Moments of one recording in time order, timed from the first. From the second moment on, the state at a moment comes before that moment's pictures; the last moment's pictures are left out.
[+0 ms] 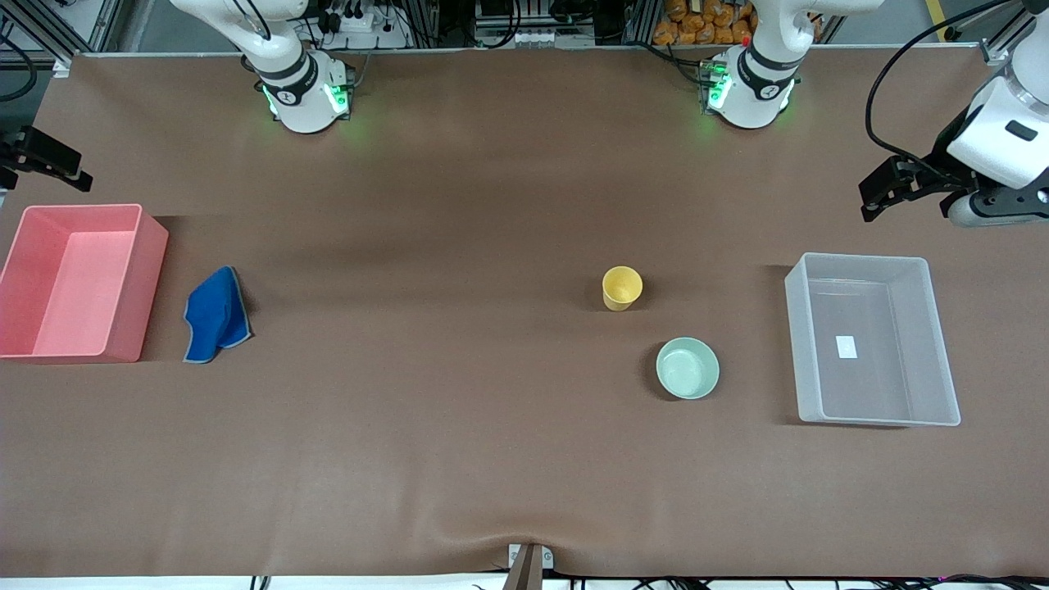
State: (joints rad) left arm -0.19 -0.01 0.03 -1.55 0.05 1.57 -0.19; right arm -0.08 -0.05 -0.01 -1.53 0.00 1.42 -0.05
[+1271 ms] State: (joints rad) left arm -0.20 0.05 0.00 -1.63 0.05 1.67 -0.20; right arm -0.08 -0.05 -0.01 -1.53 0.00 1.42 -0.05
